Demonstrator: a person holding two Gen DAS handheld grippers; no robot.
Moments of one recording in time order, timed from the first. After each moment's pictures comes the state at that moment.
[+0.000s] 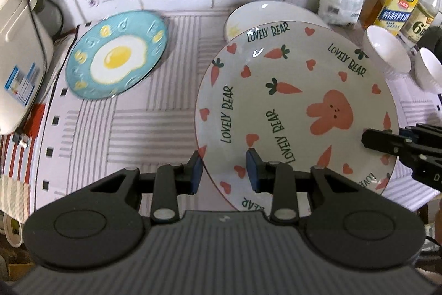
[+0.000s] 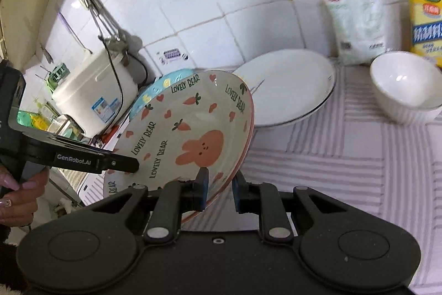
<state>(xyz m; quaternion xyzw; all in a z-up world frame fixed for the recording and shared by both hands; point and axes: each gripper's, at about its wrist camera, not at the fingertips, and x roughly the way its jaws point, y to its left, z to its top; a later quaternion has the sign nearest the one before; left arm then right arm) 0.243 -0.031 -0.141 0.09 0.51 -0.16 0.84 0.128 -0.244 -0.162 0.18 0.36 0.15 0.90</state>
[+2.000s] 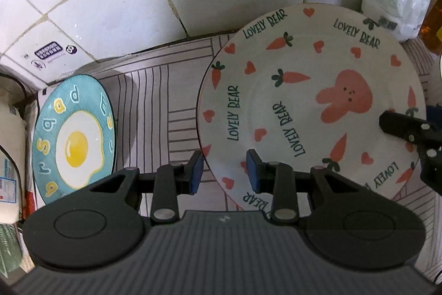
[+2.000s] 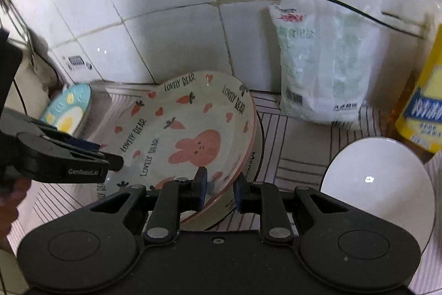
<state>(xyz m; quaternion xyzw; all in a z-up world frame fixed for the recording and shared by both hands) 0.390 -0.132 -0.194 0.18 0.55 -0.13 0.81 0.287 -0.288 -0.173 0.09 0.45 0.05 0.89</state>
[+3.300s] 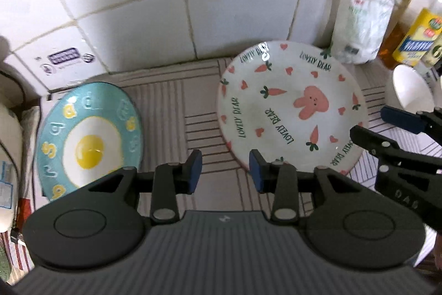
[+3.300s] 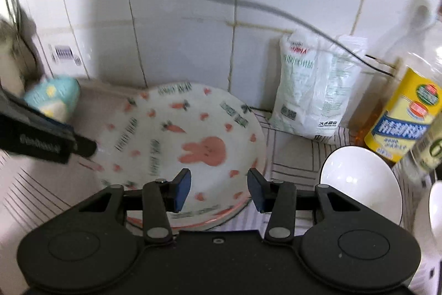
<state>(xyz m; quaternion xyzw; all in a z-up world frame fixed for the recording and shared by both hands) 0.358 -0.061 -0.140 0.11 0.49 -0.21 0.84 0.253 -0.226 -0.152 0.02 0.40 -0.05 0.92</state>
